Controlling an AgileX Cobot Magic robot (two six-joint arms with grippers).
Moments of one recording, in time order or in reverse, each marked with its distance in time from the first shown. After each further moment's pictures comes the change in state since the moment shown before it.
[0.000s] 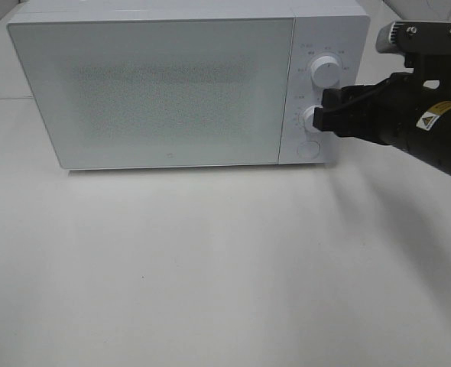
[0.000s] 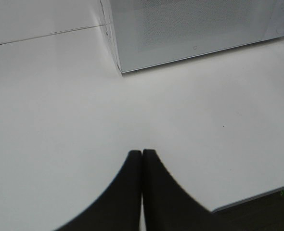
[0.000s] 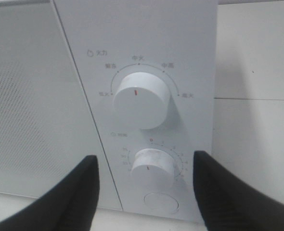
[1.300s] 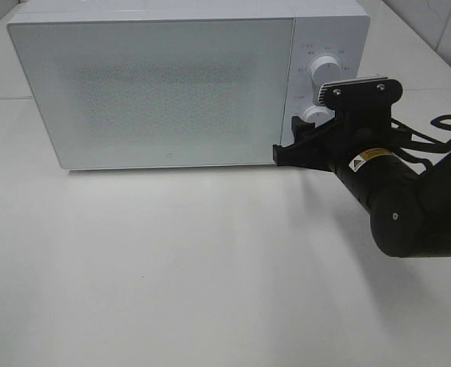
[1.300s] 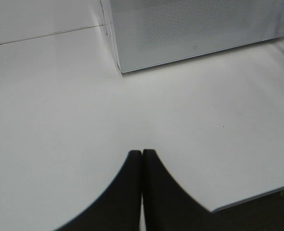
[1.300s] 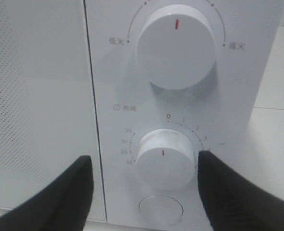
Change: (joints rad) left arm 0.000 0.000 0.000 0.001 0.000 0.000; right arm 0.156 0.354 -0.063 0.266 -0.406 -0.174
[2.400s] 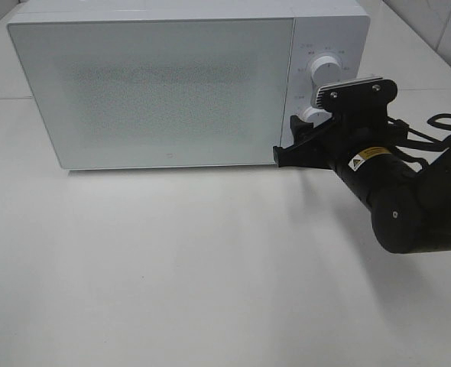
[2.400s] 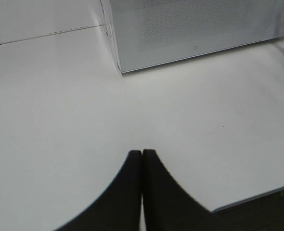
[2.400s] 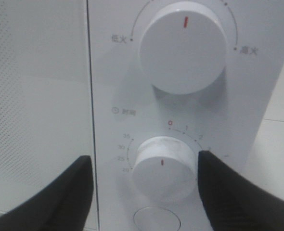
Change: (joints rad) left arm 0.000 0.000 0.000 0.000 0.000 -0.001; right arm -0.045 0.038 -0.023 -0.088 -0.022 -0.008
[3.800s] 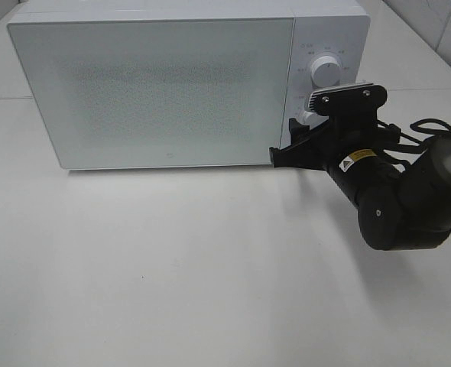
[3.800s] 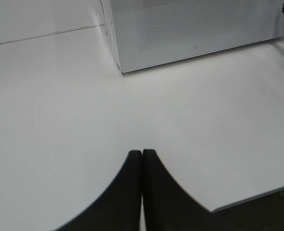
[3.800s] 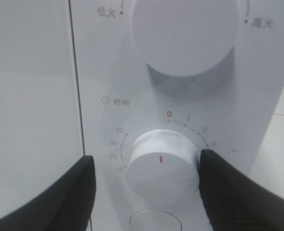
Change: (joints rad) left arm 0.000 0.000 0.000 0.000 0.000 0.000; right arm 0.000 0.073 -0.056 0.023 -0.014 0.000
